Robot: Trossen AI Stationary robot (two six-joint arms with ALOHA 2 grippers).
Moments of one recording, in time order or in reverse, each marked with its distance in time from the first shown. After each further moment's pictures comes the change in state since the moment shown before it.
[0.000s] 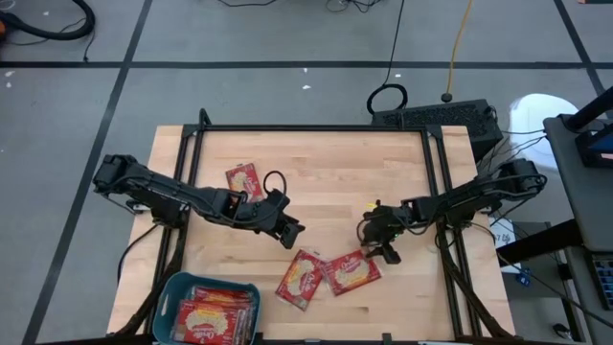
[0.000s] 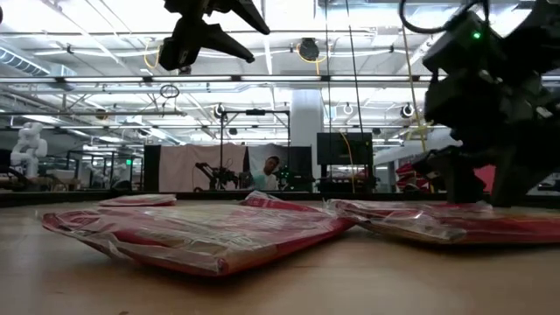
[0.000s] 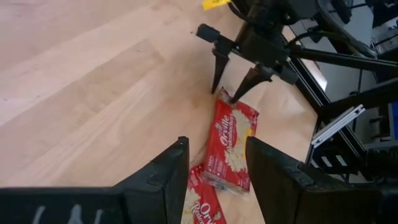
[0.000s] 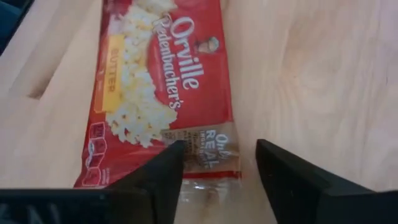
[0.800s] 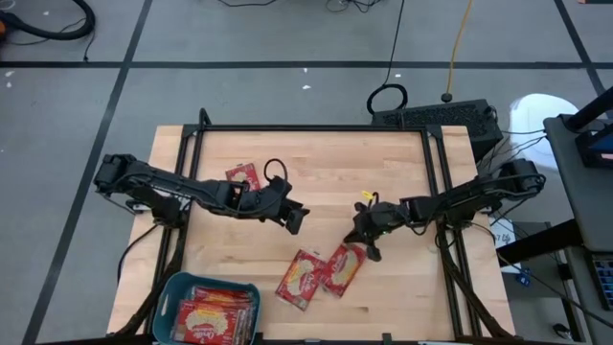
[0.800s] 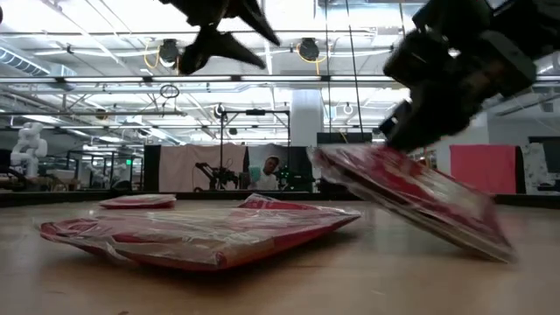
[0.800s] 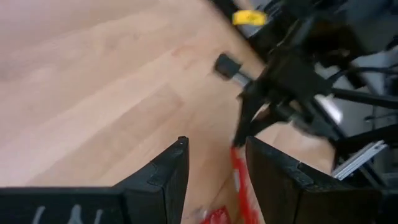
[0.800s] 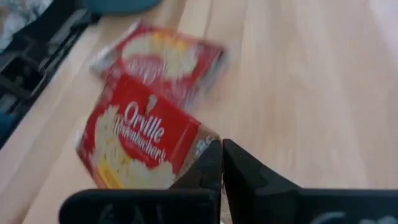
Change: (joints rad) left arm 0.081 0.009 0.000 0.055 -0.056 0.089; right arm 0.009 -0.006 0.082 0.194 0.206 0.159
